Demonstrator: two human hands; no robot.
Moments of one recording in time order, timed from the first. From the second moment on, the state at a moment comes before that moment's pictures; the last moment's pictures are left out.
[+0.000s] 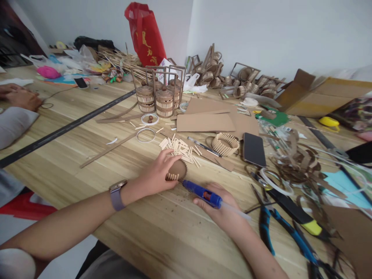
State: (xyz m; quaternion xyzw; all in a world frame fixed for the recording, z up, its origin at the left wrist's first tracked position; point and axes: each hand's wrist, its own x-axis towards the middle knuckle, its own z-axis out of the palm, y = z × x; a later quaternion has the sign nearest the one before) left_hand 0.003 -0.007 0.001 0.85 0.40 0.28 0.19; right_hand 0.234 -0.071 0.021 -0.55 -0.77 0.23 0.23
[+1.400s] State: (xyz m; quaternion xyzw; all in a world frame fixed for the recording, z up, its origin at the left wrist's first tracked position) left_hand 0.004 -0.007 0.004 0.85 0.41 0.26 0.19; right_hand 0.228 -0.002 0.041 -0.63 -0.77 0.03 0.06
